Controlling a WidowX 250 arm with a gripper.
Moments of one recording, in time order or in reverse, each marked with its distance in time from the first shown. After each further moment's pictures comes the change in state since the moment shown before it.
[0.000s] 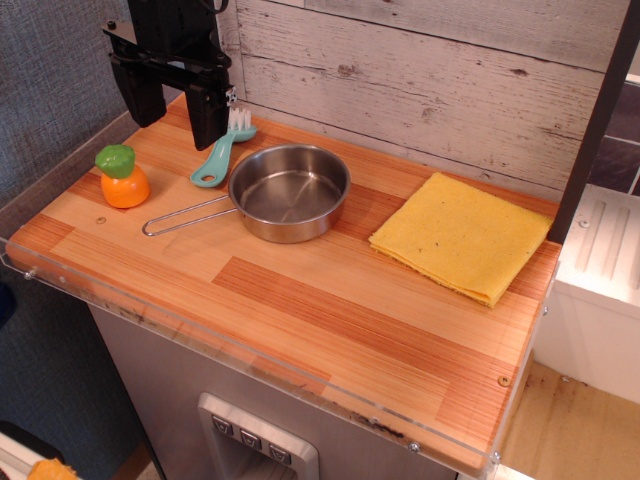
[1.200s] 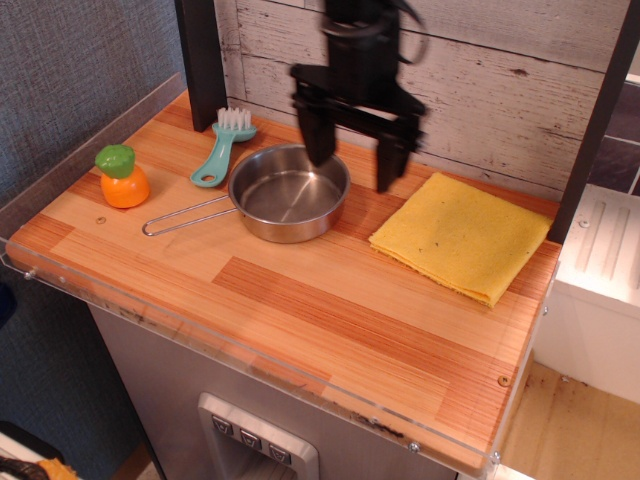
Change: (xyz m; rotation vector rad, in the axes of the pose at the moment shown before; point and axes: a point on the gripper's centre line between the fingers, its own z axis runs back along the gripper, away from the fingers) arm 0.049 -0.136 -0.018 -0.041 -0.055 -0.085
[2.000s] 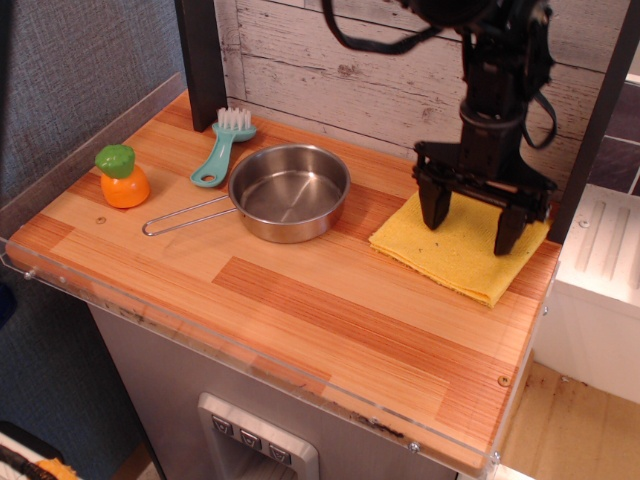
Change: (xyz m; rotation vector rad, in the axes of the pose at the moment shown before) arm 0.043 -0.065 -0.072 -0.025 0.023 0.032
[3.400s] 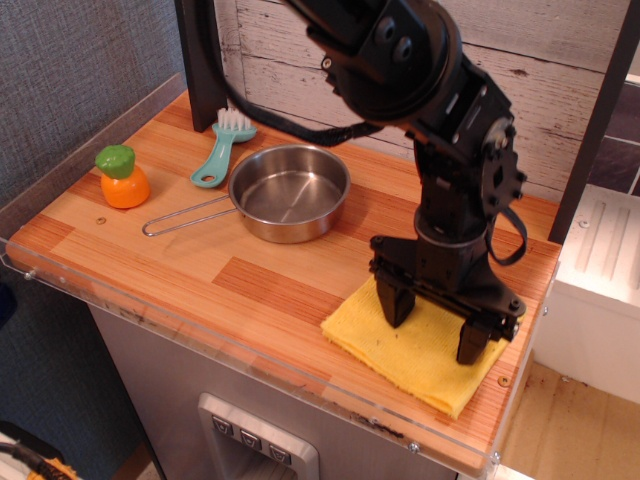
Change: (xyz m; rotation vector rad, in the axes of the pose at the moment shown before) arm -0.116 -0.021 -0.004 0.005 0.045 -0.024
